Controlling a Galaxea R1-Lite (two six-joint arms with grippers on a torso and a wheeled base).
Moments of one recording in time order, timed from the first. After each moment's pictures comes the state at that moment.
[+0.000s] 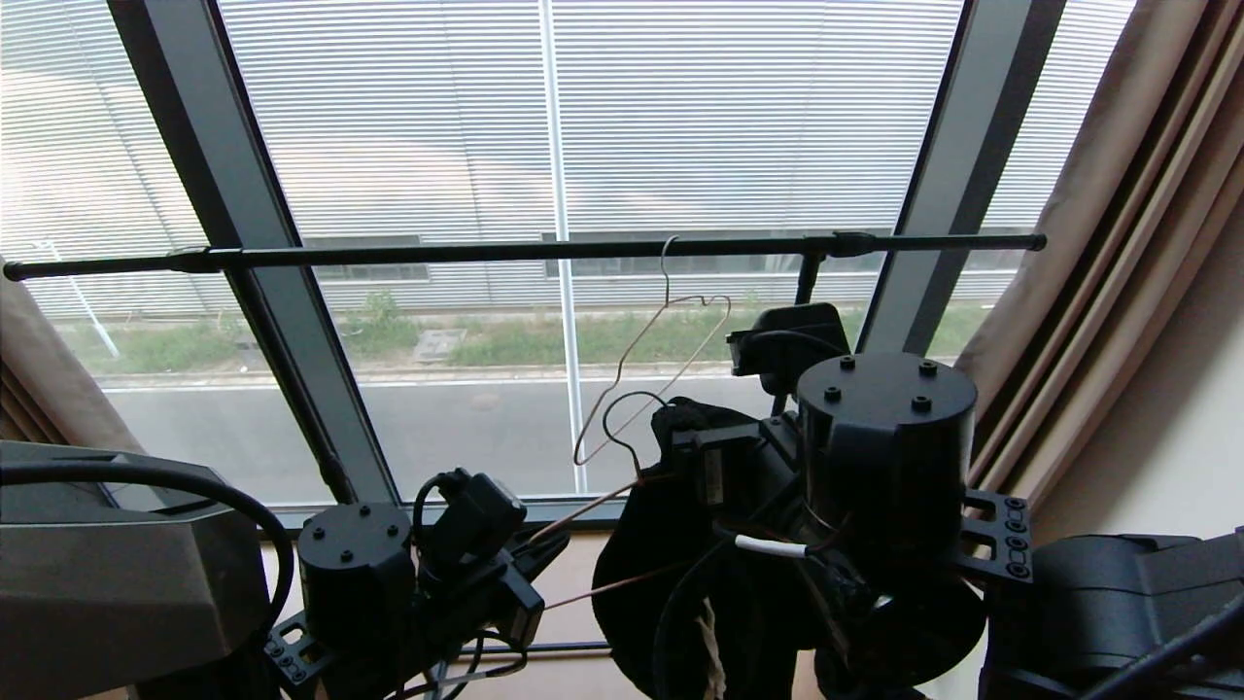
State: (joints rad) left arm -0.56 2.09 -0.27 -1.56 -0.14 0.22; right arm 0.95 1.82 -0.89 -0.67 -0.86 0.15
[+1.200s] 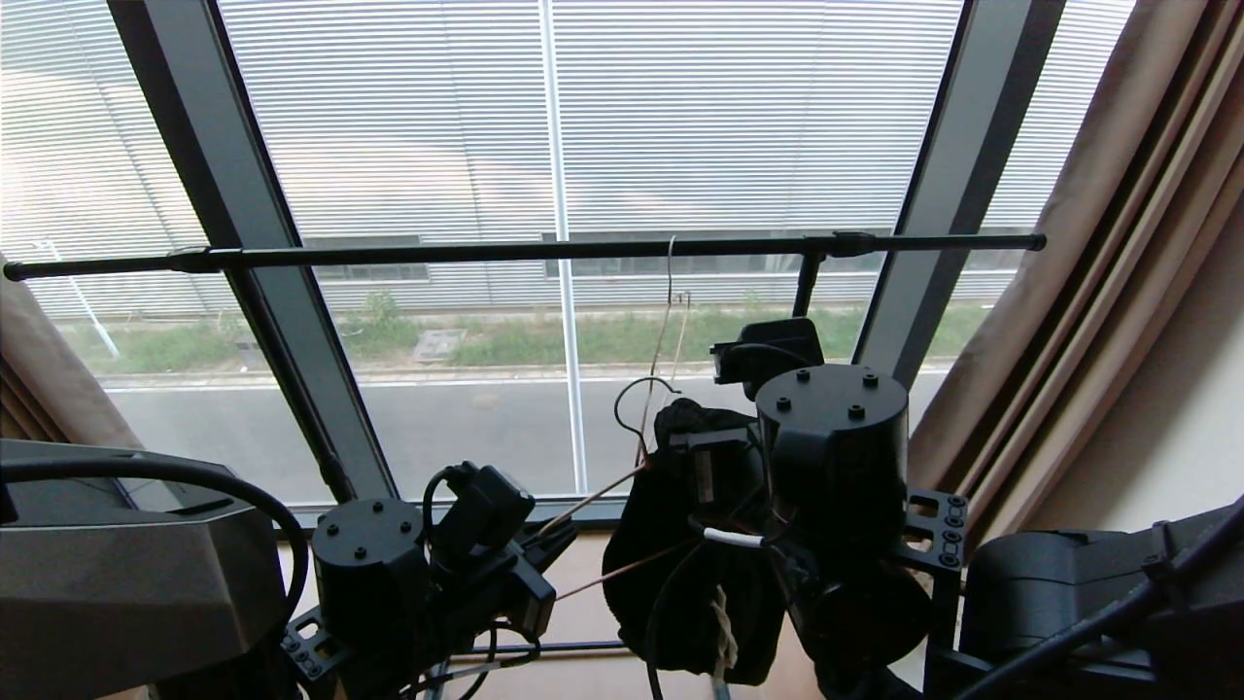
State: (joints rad) left arm -0.58 2.10 -0.30 -1.57 -0.12 0.18; right arm 0.93 1.88 -0.92 -0.67 -0.90 0.16
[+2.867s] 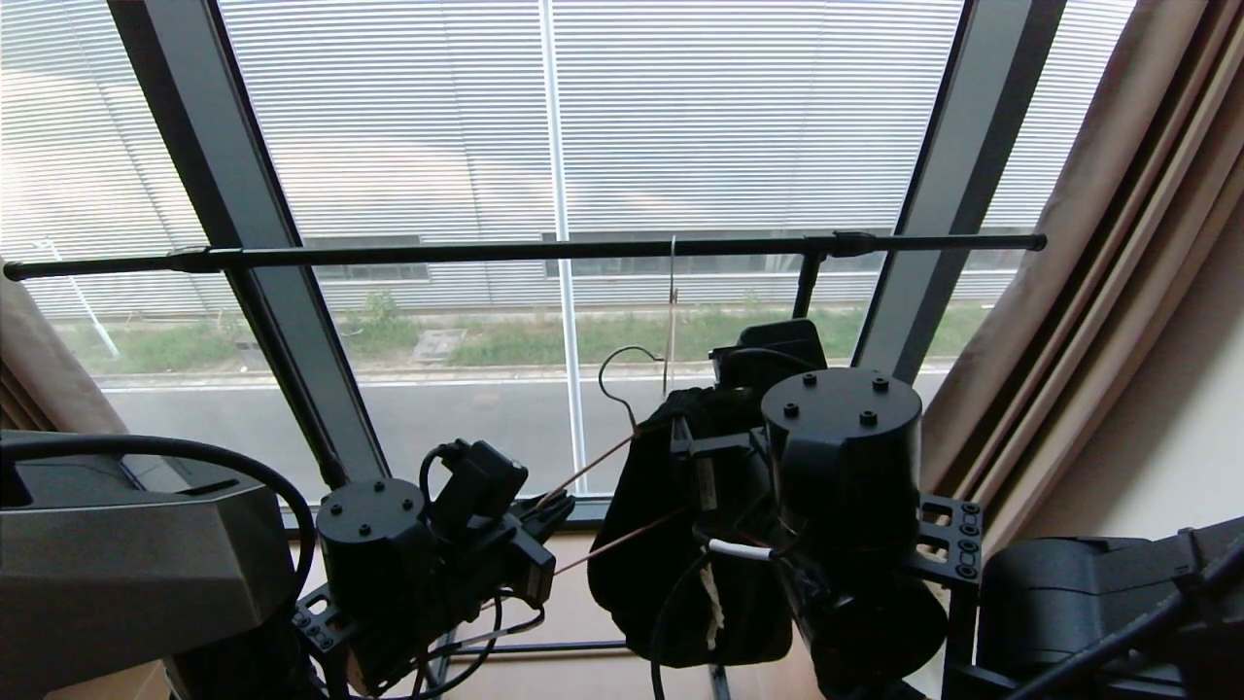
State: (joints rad) left arm -0.55 2.11 -0.36 -1.57 -0.10 0.14; right arm 0.95 1.86 -0.90 -0.66 -0.90 0.14
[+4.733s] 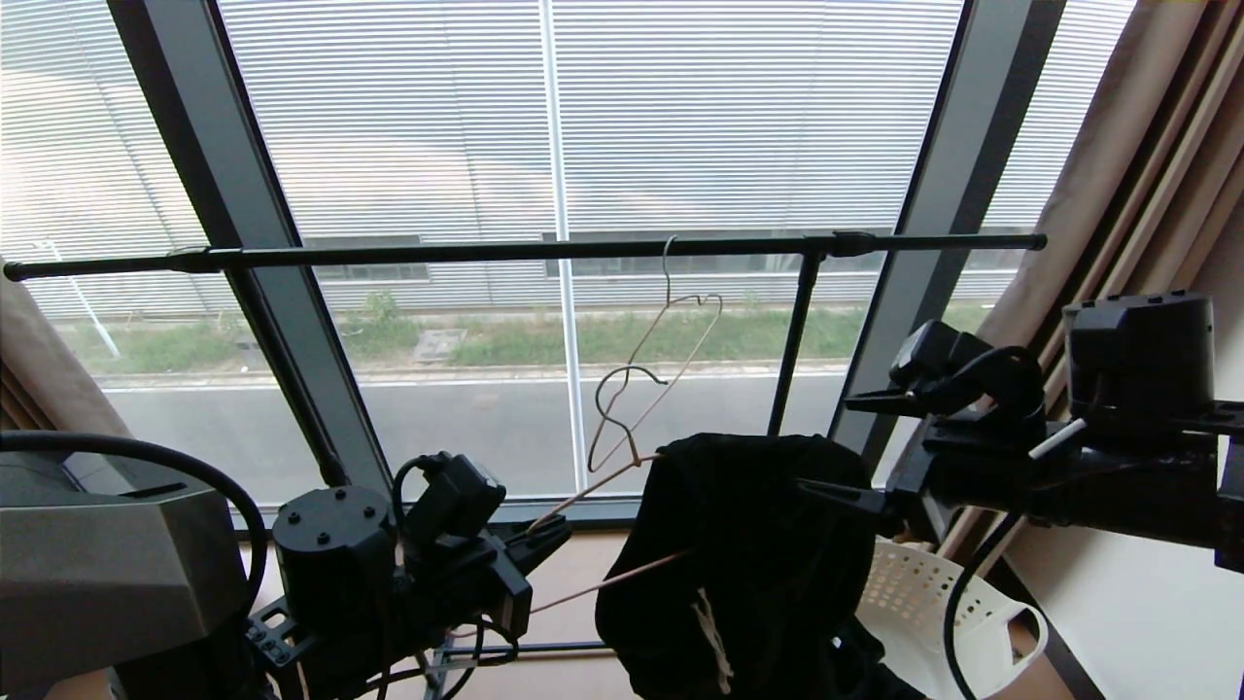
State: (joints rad) left arm -0.51 2.06 -0.27 -1.57 -0.31 0.12; right arm 0.37 1.57 -0.77 -0.28 0.29 -0.44
